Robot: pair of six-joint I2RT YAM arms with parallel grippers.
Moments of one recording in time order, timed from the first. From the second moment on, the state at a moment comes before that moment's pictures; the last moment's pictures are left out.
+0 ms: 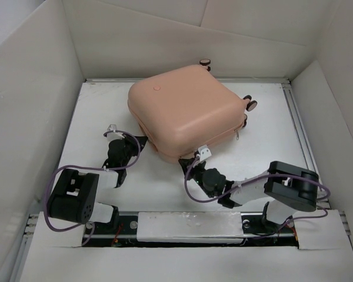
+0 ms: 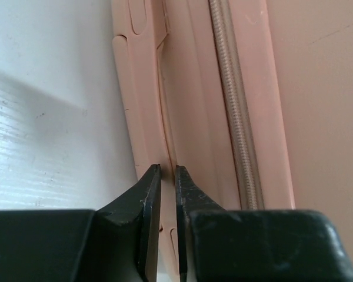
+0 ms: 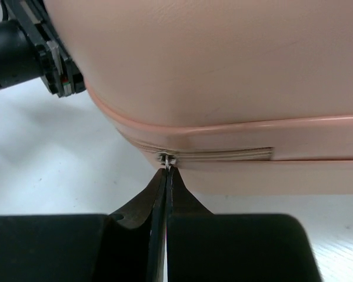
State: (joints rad) left arm -0.23 1.37 0.26 0.82 0.04 -1.02; right arm 1.17 1.61 0.46 1.08 0.58 0.28
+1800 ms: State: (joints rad) left arm -0.42 1.24 0.27 0.62 0.02 -1.09; right arm 1.00 0.92 0.41 0.20 0.38 0.26
